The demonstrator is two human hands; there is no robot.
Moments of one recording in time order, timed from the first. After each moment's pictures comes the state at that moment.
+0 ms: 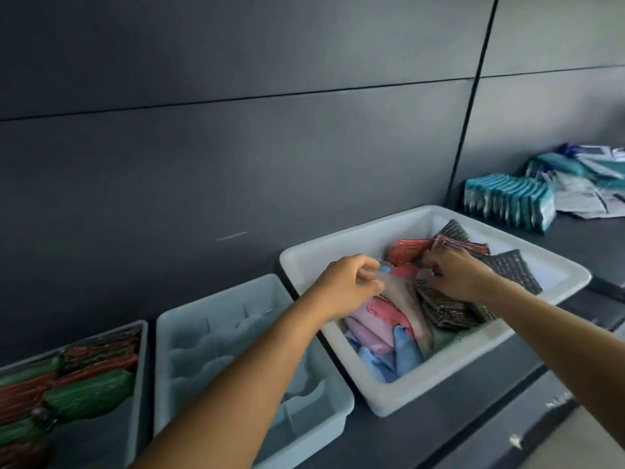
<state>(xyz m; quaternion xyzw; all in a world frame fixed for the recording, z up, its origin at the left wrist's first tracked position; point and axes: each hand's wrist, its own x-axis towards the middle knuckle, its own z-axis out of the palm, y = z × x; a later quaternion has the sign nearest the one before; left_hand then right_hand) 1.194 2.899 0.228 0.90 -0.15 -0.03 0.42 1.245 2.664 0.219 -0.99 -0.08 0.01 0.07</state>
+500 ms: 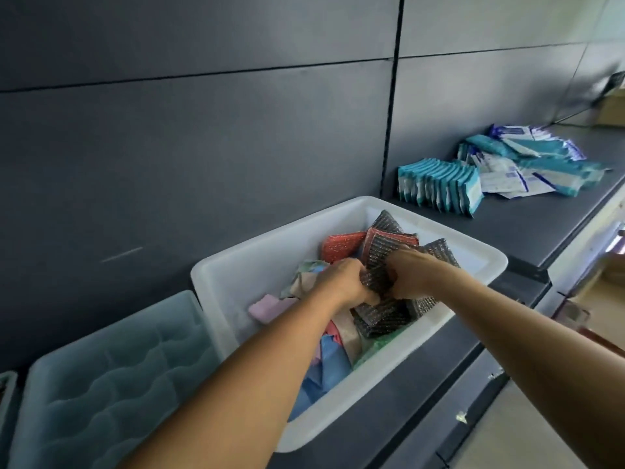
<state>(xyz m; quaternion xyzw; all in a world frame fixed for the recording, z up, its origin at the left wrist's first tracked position) 1.263 2.763 0.196 0.95 -0.14 -0.13 0.25 1.246 2.618 0.223 -0.99 -0.05 0.09 0.06</state>
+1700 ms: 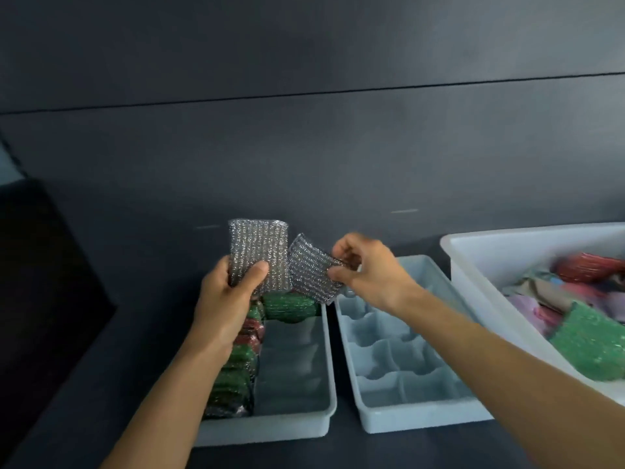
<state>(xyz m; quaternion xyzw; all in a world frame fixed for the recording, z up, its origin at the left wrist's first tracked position) 0.968 3.177 0.239 0.72 0.20 0.28 0.60 1.108 3.011 0.245 -0.81 -0.35 0.01 0.46</state>
